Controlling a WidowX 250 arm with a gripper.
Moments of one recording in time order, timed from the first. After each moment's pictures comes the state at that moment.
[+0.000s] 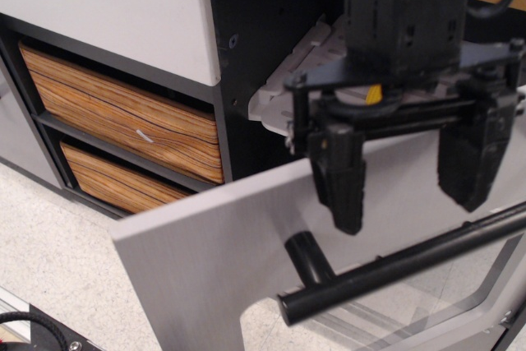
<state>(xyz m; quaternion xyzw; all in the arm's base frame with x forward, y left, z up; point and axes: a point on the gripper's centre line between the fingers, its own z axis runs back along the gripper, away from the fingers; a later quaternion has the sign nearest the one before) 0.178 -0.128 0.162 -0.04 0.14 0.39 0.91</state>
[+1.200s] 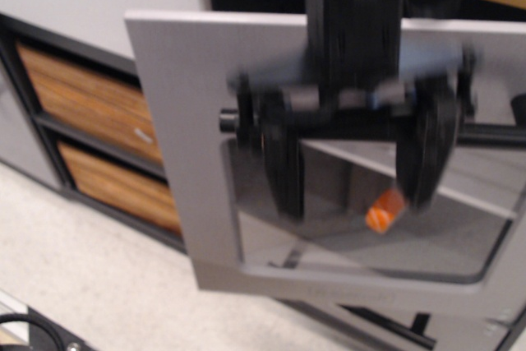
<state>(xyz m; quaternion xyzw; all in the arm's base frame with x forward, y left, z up) 0.172 -0.115 0.148 -0.05 0.06 0.28 0.96</state>
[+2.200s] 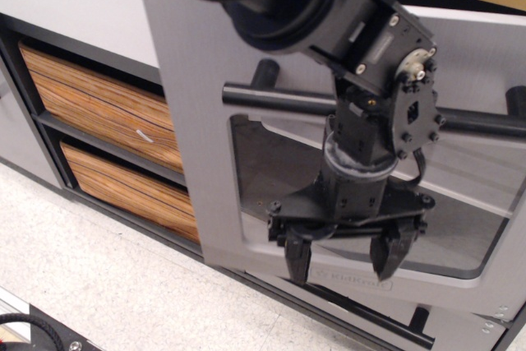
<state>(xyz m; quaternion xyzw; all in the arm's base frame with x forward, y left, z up) 0.219 -0.092 0.032 0.01 0.00 0.30 0.95</state>
